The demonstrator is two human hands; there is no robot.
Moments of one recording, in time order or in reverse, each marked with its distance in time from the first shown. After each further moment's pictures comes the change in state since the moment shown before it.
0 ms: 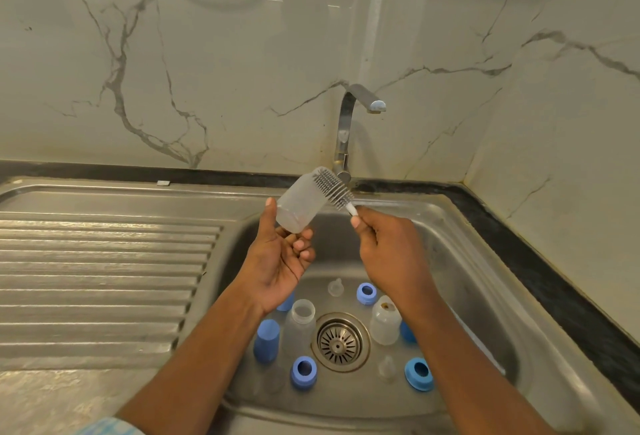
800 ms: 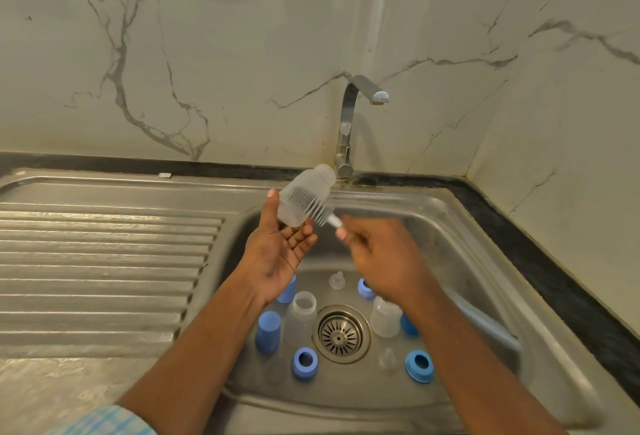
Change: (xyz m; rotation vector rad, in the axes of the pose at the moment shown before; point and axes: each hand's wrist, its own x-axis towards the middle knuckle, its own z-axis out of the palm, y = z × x) left_hand -0.004 0.001 0.003 0.123 0.107 0.054; right_hand -0.011 -0.012 -0.007 0.039 -0.234 -0.082
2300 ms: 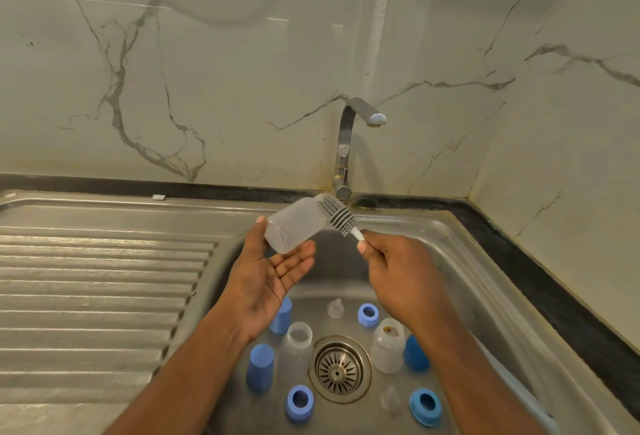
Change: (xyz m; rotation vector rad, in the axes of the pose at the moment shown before) left_hand -0.001 0.003 -0.002 -0.041 -0.006 0.032; right_hand 0.006 0.019 -0.007 -0.062 0.085 0.118
